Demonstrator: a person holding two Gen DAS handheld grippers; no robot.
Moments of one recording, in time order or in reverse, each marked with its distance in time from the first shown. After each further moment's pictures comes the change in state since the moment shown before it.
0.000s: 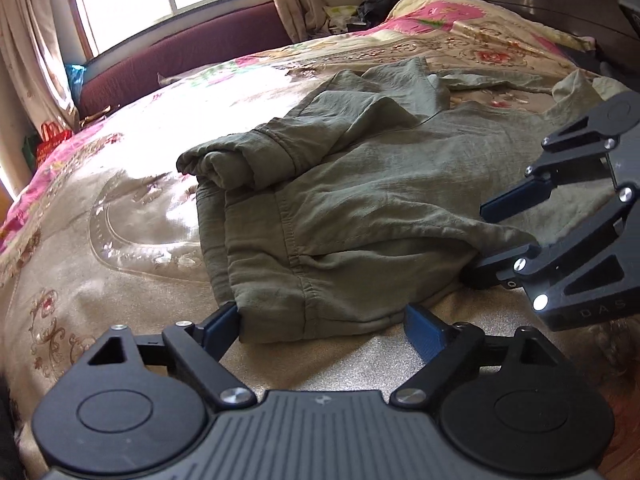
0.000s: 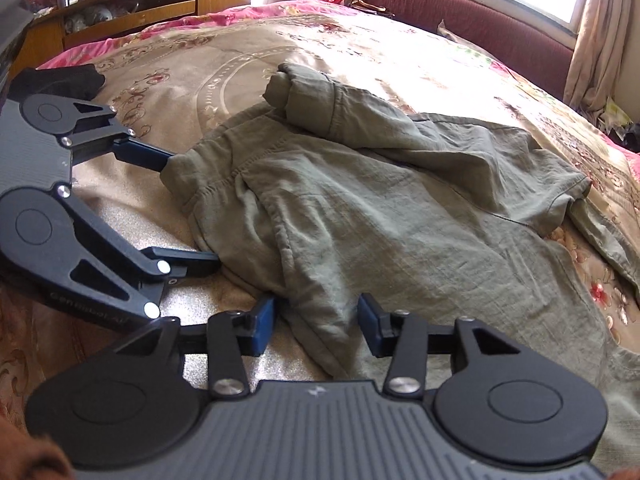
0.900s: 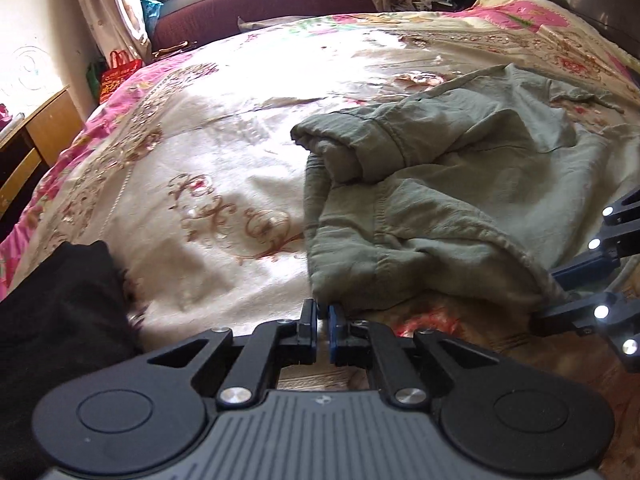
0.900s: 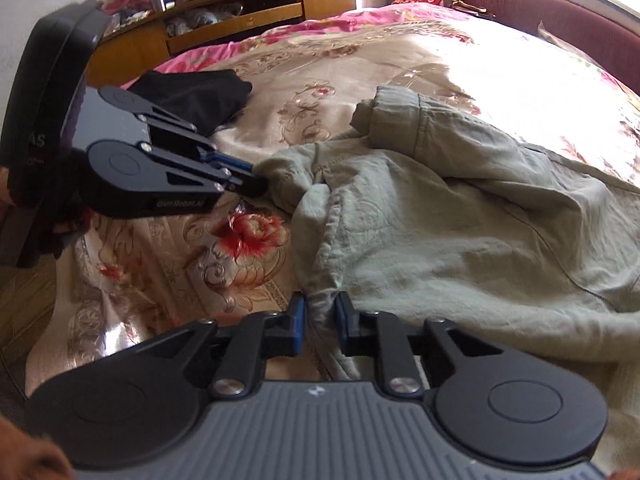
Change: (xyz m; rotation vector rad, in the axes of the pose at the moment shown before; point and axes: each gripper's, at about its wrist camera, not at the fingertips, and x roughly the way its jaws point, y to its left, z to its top) left arm -0.072 0.103 -0.060 -0.194 0.132 0.137; right arm -0.021 0.101 0.031 -0.060 0.013 0.318
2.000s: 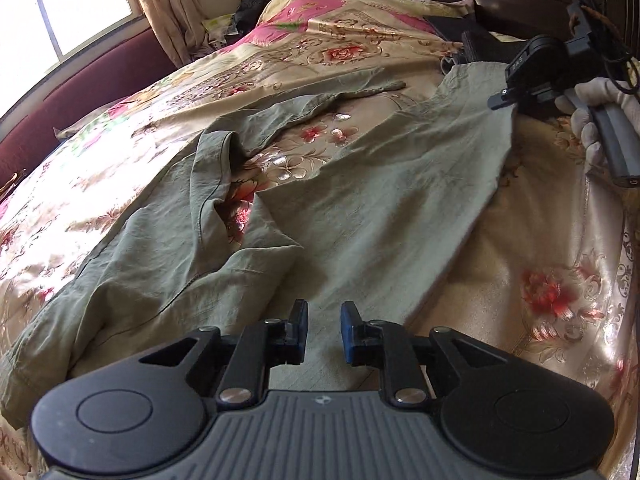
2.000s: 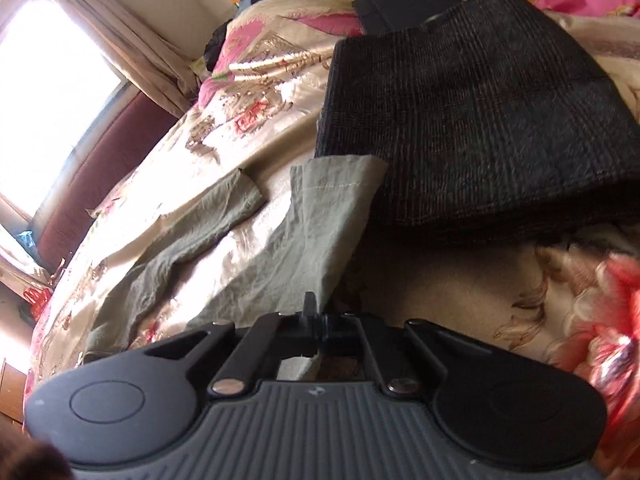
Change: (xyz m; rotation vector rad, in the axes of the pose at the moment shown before) left arm -0.010 -0.282 0.084 0.425 -0.098 -0.335; right arm -0.246 -0.333 -0.256 1.349 -0.518 -0.649
